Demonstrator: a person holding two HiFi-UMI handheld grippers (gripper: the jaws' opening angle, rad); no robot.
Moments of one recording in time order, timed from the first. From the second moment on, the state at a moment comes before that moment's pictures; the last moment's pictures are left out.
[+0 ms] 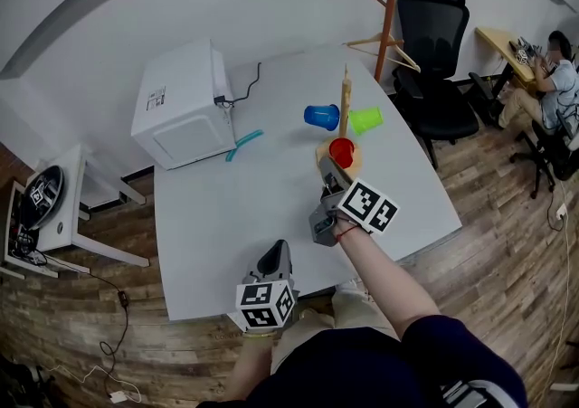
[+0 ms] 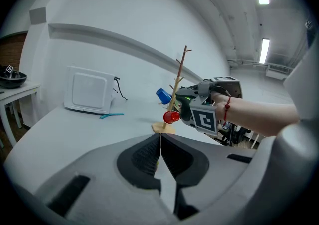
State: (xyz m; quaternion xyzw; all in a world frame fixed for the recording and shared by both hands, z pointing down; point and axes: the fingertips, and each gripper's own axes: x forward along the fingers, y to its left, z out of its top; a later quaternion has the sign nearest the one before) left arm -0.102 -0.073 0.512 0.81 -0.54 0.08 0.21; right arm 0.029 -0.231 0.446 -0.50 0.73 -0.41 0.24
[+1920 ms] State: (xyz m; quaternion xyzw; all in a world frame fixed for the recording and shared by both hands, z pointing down) left arm -0.153 -0.016 0.527 0.79 -0.56 0.08 0.21; right arm -0.057 -0.060 0.467 -0.43 0.89 -0.10 -0.08
